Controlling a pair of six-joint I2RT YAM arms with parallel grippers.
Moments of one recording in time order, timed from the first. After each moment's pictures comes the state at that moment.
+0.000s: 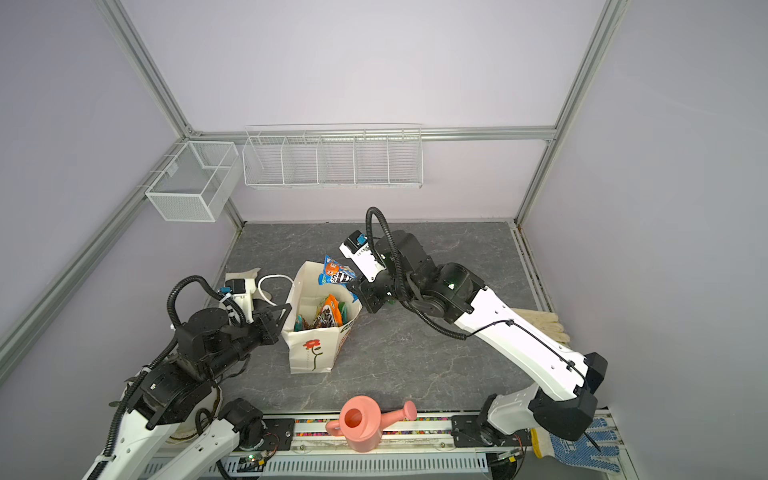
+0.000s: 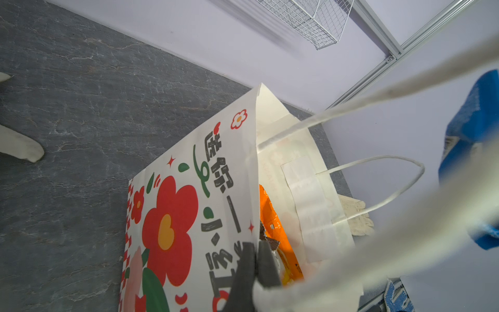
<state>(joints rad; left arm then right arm) -0.56 0.55 0.83 -0.66 0.02 -0.64 0.96 1.41 1.64 -0.82 -0.13 0.12</state>
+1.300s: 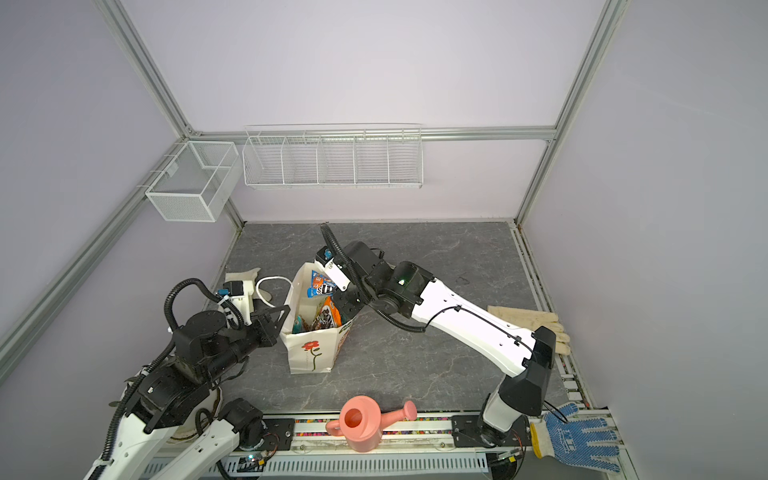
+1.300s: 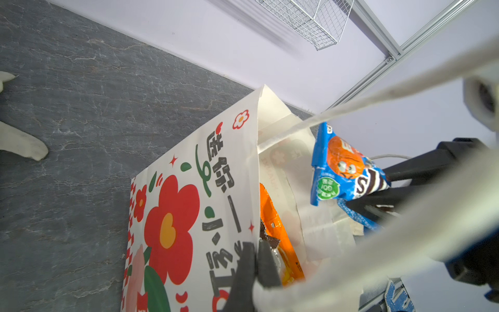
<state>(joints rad) -0.56 0.53 0.83 -0.67 0.02 -0.64 1.04 1.63 1.74 -0.88 0.03 0.08</state>
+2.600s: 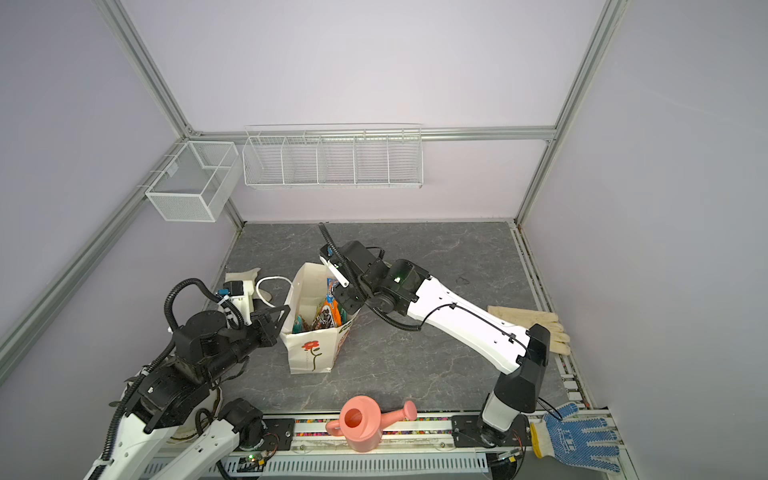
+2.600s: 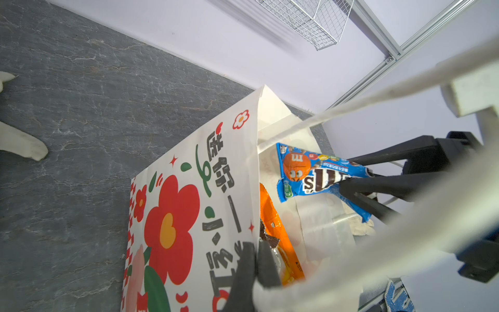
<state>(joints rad) -0.56 0.53 0.83 -0.67 0.02 -0.64 1.04 1.66 1.78 -0.93 0.16 0.11</state>
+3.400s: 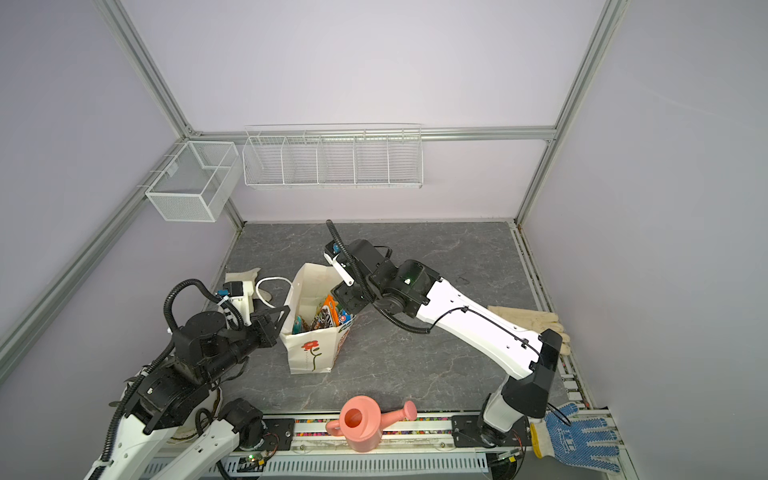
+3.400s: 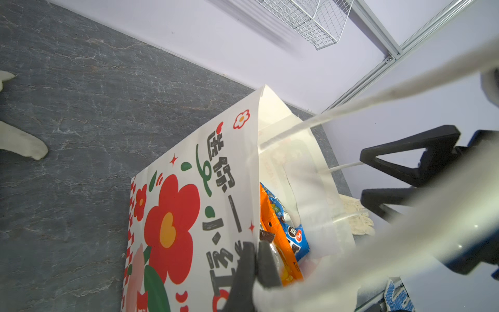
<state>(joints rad) -0.56 0.52 0.82 -0.68 0.02 -0.64 1.04 1.60 1.76 -0.93 0.16 0.13</state>
